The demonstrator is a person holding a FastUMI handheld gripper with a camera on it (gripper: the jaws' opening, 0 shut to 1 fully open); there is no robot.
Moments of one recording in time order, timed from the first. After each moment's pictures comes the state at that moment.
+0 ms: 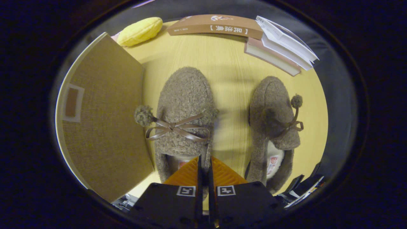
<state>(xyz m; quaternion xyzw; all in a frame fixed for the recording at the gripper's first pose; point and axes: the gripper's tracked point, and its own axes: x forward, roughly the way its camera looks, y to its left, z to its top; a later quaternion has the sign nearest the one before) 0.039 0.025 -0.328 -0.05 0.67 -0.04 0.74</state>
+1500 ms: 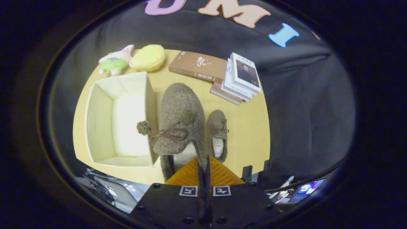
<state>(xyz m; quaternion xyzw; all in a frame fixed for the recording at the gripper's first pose) 0.038 0.071 -0.092 -0.17 0.57 -0.12 0.79</state>
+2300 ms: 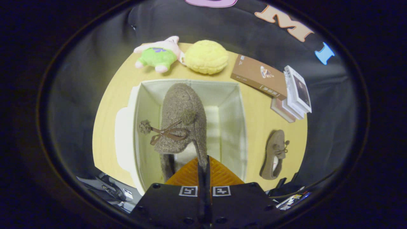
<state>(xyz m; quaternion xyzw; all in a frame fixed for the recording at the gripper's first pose) 0.087 0.246 -0.221 -0.15 0.62 -0.01 0.77</state>
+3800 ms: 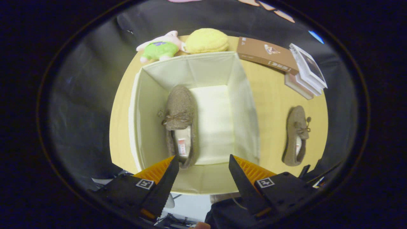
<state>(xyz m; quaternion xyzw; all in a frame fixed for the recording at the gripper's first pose) 0.036 0.220 -0.206 -0.05 0.65 0.00 0.76</state>
